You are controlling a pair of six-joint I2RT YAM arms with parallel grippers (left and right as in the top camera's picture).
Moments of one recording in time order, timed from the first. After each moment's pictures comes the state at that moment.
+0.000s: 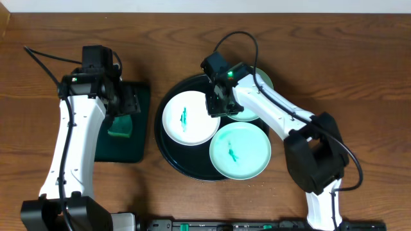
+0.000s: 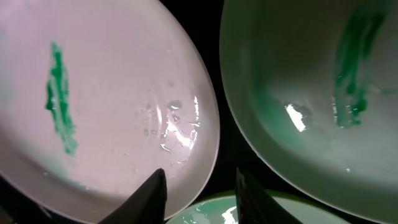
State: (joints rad) left arm 0.06 1.52 1.32 -1.10 -0.03 -0.15; right arm 0.63 2.12 1.67 -0.98 -0.11 0.50
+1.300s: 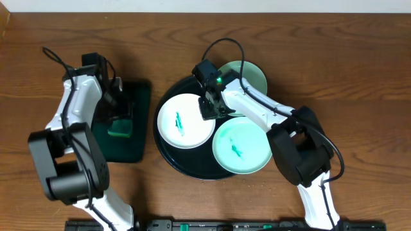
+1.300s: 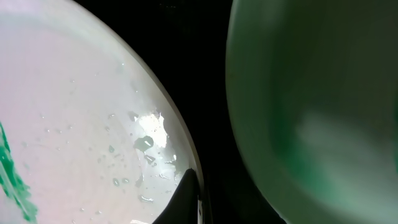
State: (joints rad) left arm 0.20 1.88 1.32 -0.98 0.04 0.05; right arm 0.66 2.22 1.68 -0.86 -0.06 0.44
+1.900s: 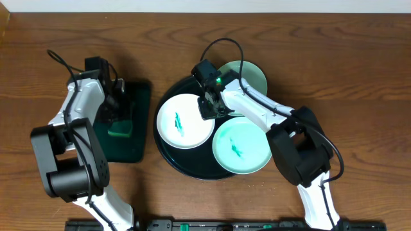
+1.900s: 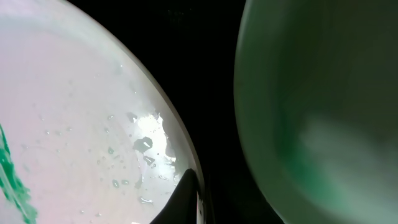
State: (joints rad) left arm 0.20 1.90 1.25 -0.87 0.04 0.06; right arm 0.67 2.22 1.68 -0.85 -0.06 0.42
